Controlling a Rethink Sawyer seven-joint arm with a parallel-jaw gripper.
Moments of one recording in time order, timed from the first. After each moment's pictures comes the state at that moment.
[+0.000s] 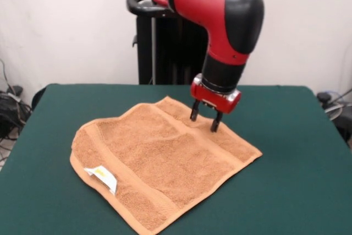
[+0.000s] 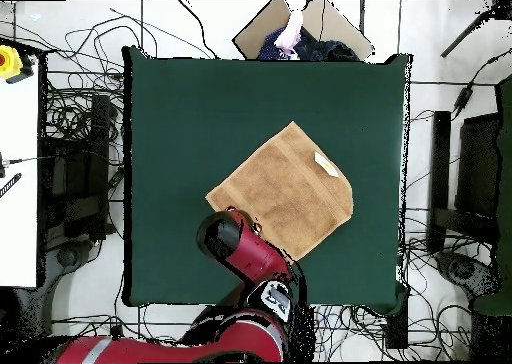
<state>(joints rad) 0.06 -0.44 -0.23 2.01 0.60 0.06 1.63</state>
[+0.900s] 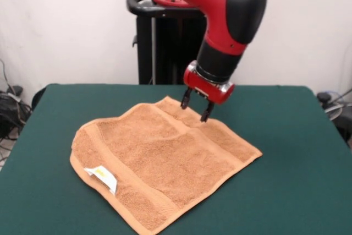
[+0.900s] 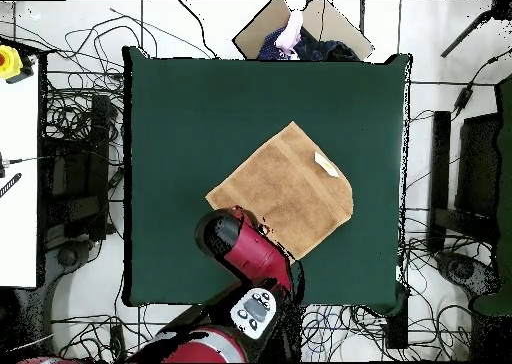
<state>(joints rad) 0.20 -0.41 -0.42 1.94 0.66 0.22 1.65</state>
